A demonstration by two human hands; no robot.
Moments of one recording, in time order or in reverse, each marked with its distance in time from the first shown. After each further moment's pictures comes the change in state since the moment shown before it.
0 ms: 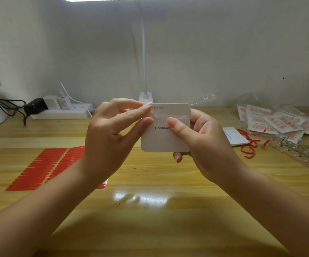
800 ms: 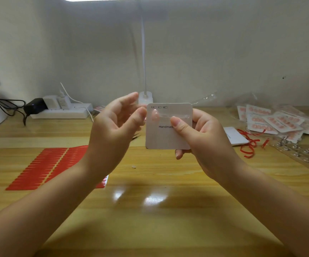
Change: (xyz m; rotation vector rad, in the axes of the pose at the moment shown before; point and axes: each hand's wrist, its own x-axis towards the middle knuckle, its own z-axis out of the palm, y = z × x) left_hand 0.008 0.020 -0.003 -0.562 -0.092 -0.623; right_hand 0.003 0.004 -0.006 -0.060 0.039 -0.007
